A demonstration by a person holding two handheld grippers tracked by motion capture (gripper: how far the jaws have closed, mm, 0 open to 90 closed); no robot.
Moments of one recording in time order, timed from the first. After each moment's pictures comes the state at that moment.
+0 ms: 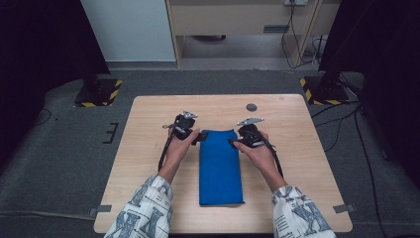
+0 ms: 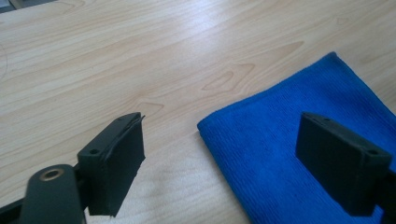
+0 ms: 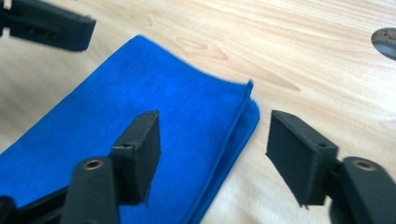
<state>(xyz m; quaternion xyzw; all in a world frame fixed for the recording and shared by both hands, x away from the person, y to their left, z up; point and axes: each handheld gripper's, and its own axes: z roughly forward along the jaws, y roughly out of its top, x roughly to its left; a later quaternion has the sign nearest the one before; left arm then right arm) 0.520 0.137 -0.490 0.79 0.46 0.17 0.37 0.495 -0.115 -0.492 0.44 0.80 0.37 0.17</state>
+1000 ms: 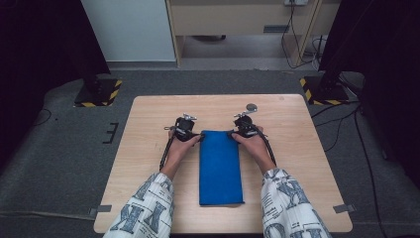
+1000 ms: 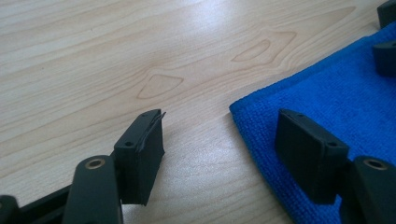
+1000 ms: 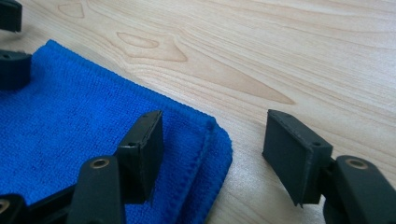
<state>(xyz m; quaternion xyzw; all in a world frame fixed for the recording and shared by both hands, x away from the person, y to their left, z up) 0.538 0.143 -0.525 0.79 0.48 0.16 0.34 0.554 -0.107 -0.526 0.48 0.80 0.33 0.14</state>
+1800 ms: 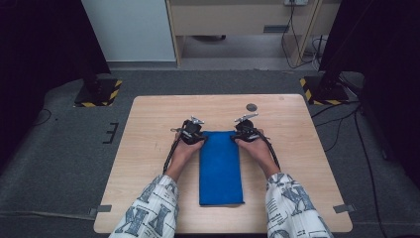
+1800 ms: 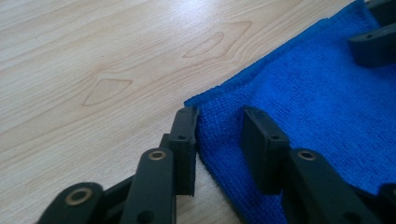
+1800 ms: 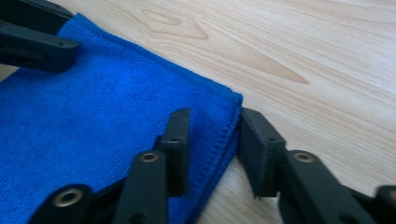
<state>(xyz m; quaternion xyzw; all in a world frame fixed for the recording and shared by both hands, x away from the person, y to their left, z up) 0.527 0.121 -0.526 0.82 0.44 0.15 0.34 0.536 -0.112 -0.524 0.45 0.82 0.33 0.13</state>
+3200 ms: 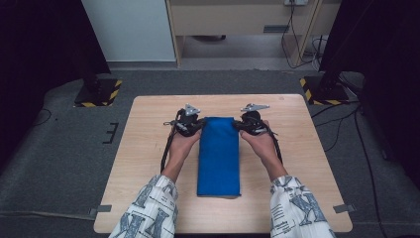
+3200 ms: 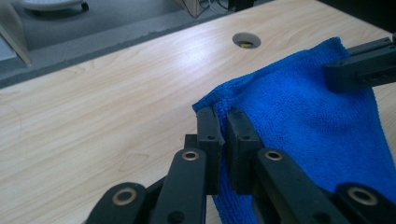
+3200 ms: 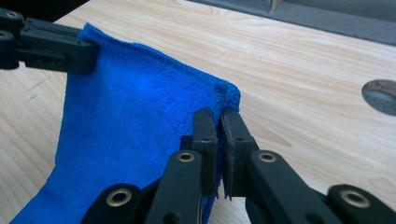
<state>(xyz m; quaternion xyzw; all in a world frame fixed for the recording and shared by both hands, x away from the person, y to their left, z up) 0.507 0.125 -0.452 0.78 0.42 0.20 0.42 0.519 -0.121 -0.459 0.43 0.78 0.43 0.15</state>
